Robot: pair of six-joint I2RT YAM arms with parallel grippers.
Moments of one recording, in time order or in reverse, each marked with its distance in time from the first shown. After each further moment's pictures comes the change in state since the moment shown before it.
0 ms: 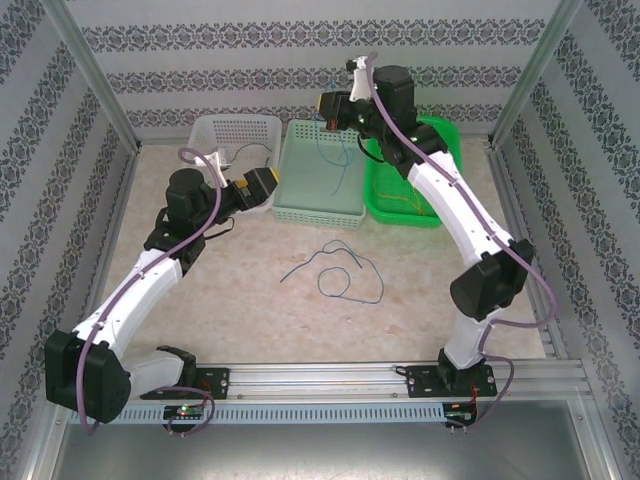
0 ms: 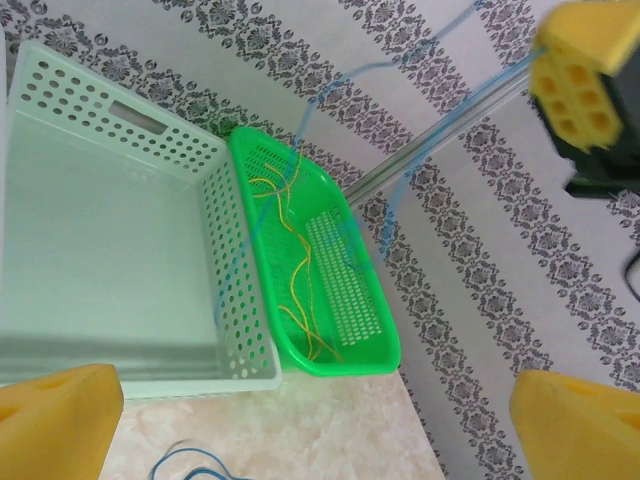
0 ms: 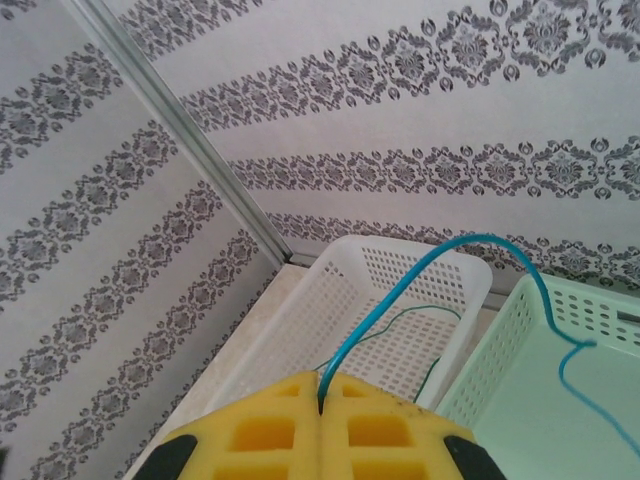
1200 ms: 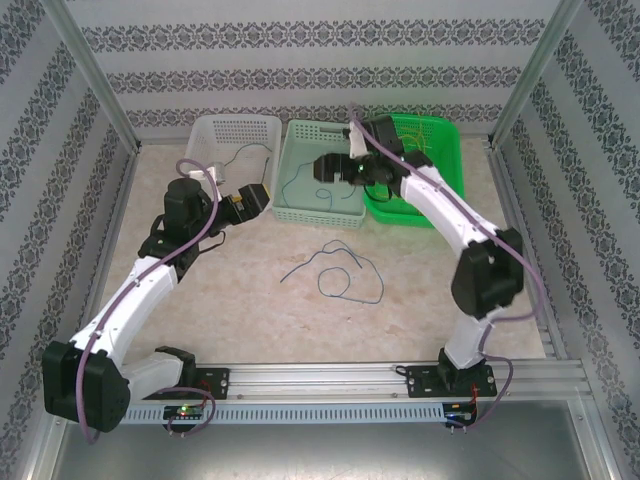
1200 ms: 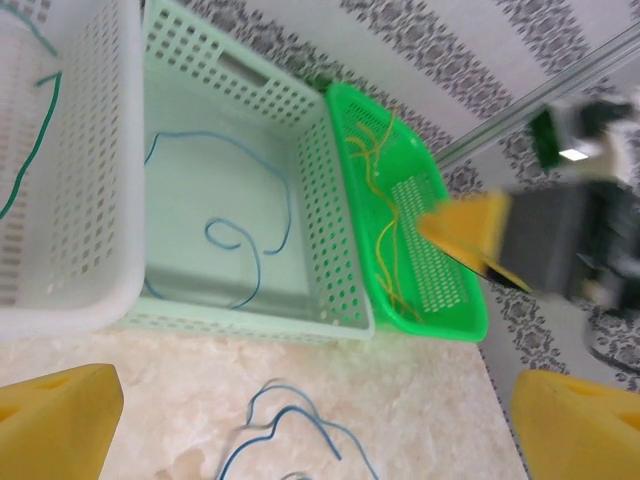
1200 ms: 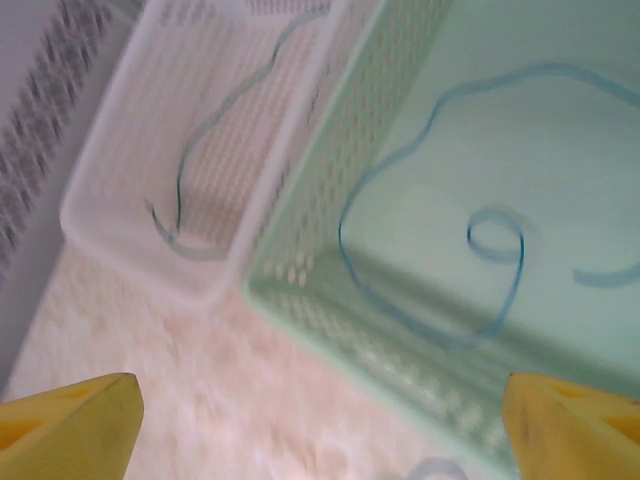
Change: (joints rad) left arm 0.040 -0.029 -0.055 -0.181 -0.045 0.090; right arm -0.011 -0.083 -0.393 -0.223 -0.030 -0.056
